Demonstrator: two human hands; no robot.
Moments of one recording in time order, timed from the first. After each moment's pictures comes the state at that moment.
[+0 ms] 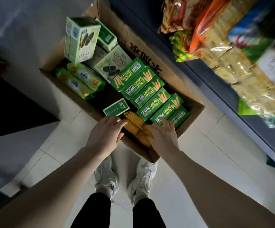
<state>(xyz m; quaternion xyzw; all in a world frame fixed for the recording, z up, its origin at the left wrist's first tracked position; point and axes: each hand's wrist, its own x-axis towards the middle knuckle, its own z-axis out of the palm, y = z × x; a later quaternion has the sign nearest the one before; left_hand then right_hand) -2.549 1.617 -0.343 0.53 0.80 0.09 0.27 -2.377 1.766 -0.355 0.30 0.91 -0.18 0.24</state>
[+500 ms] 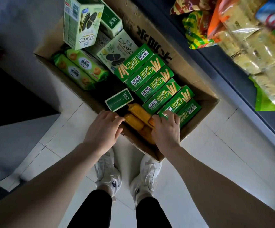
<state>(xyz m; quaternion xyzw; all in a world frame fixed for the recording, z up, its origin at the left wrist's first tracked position) -2.552 1.598 -0.371 0.53 0.81 0.05 0.25 -2.379 1.749 -0.393 0.34 0.92 -0.08 0.15</state>
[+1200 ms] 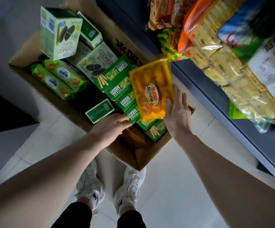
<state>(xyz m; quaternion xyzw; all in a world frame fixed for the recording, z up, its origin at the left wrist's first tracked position) -2.535 1.679 -0.395 0.65 0.71 0.08 0.27 -2.379 1.866 -0.365 0.45 0.85 -0.27 -0.03</state>
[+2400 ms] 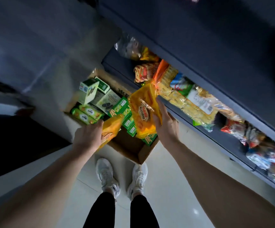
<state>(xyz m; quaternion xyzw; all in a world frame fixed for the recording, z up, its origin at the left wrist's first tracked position) -2.627 1.676 -0.113 0.45 0.85 -0.12 0.26 -2.428 1.852 -0.098 0.48 0.81 -0.32 0.01</state>
